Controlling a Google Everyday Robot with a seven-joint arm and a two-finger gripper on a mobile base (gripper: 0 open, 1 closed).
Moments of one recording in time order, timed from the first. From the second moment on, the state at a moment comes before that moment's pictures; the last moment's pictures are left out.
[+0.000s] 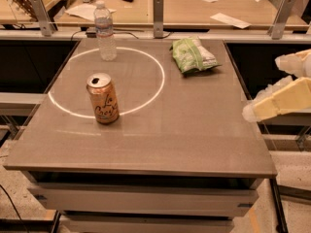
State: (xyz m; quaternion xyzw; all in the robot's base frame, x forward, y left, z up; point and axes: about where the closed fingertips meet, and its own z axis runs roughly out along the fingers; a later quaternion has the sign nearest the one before) arm 0.450 -0.215 0.977 -0.40 0.82 0.15 0.39
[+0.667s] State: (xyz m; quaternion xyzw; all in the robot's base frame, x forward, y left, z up) arm 0.443 -0.171 0.951 -0.38 0.82 0.20 0.38
